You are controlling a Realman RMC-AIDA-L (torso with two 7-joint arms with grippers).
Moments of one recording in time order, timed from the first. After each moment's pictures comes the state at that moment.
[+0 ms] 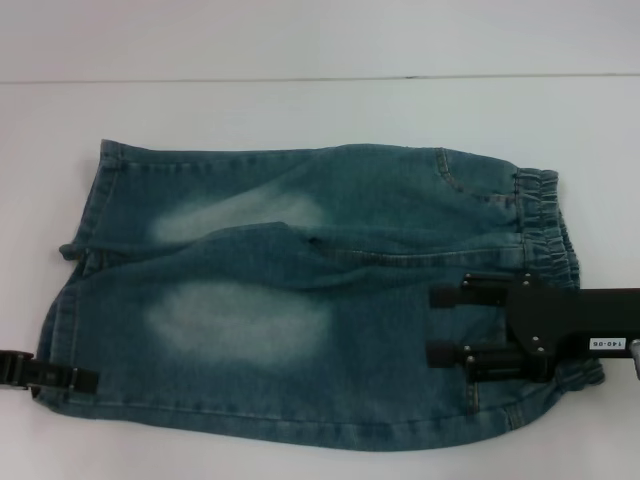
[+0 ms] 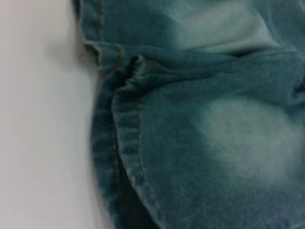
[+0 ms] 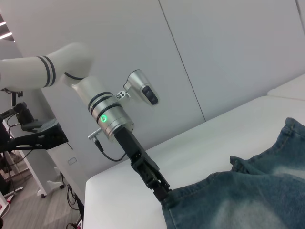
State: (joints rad) left arm -0.49 -1.97 0.55 0.83 2.60 1.73 -2.22; right arm 0.50 2.07 -0.64 -0.58 -2.07 -1.81 1.35
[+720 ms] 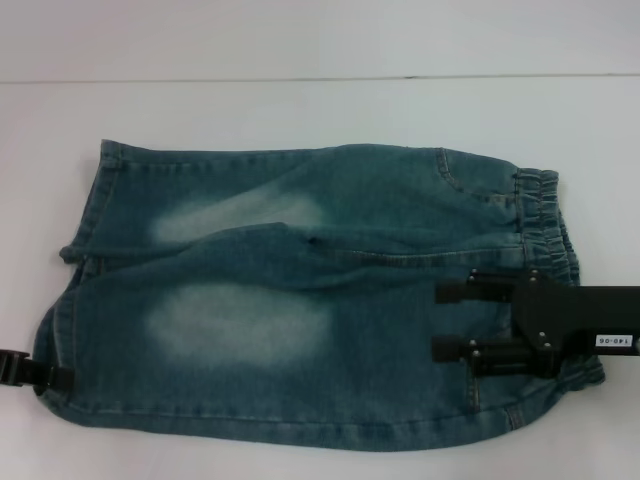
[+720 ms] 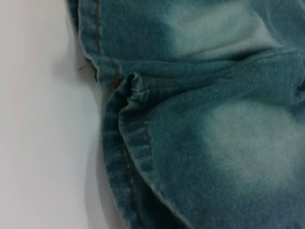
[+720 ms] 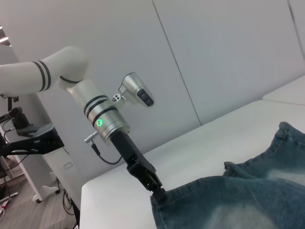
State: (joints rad) left arm -0.48 -1.98 0.56 0.88 2.60 1.73 -2.20; right arm 0.49 2.07 -0.62 -0.58 -2.07 -1.81 1.35
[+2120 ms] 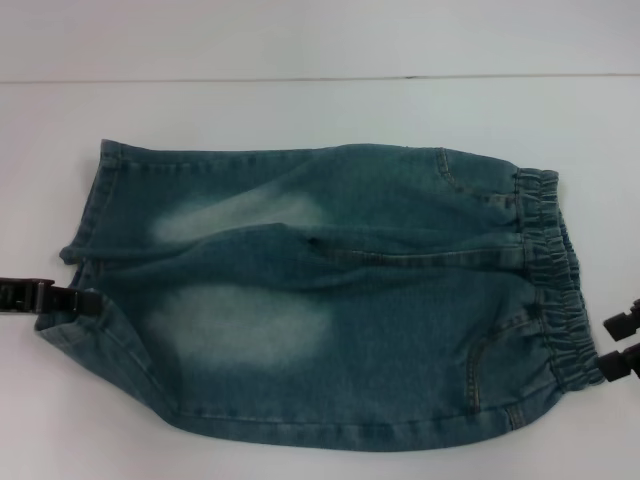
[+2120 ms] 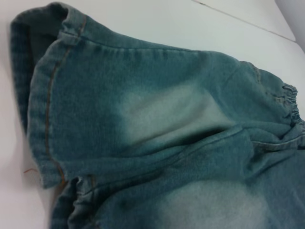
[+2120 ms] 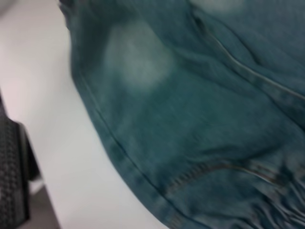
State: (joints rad) left arm -0.52 -1.99 0.50 0.89 2.47 1.72 -2.20; right arm 0.62 1.89 -0.68 -0.85 -2.54 -1.92 1.89
